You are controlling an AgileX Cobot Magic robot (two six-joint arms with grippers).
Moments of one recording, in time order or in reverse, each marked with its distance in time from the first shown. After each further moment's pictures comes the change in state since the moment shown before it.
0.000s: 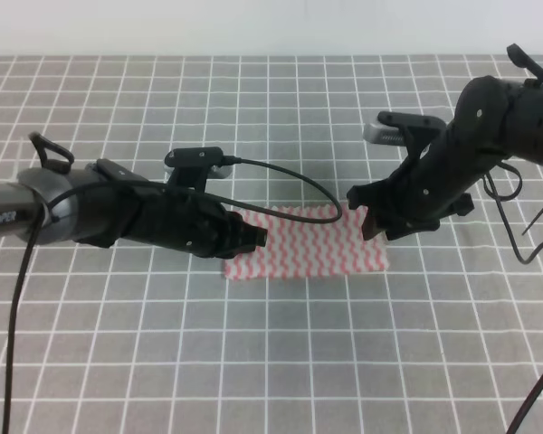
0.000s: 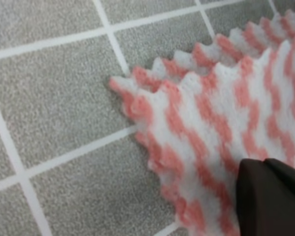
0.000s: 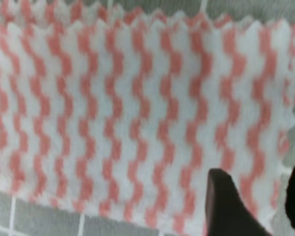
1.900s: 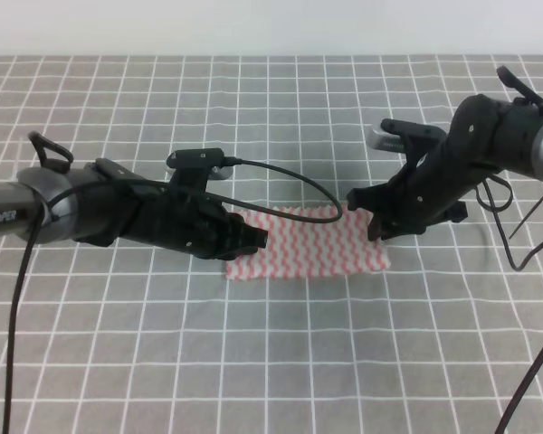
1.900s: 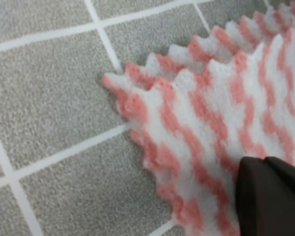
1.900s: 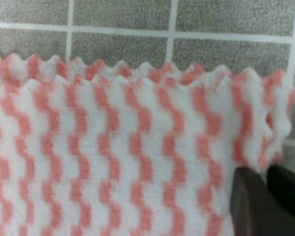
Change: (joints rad) left arm 0.005 0.013 -0.005 0.002 0.037 0.000; right arm -0.015 0.072 -0.007 0.031 -0.099 0.002
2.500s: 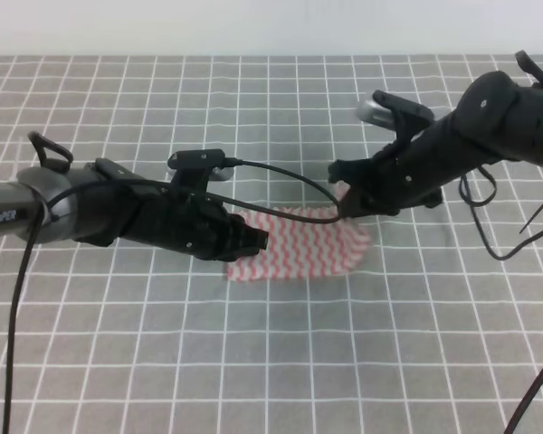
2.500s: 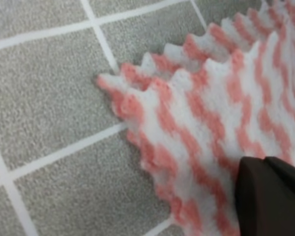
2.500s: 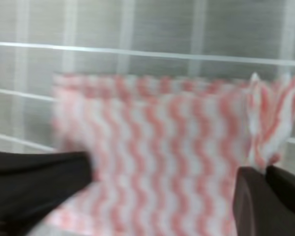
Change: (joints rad) left arm 0.000 -0.001 0.001 0.001 0.019 0.001; right arm 0.002 -0.053 -0.003 0.221 0.001 -0.126
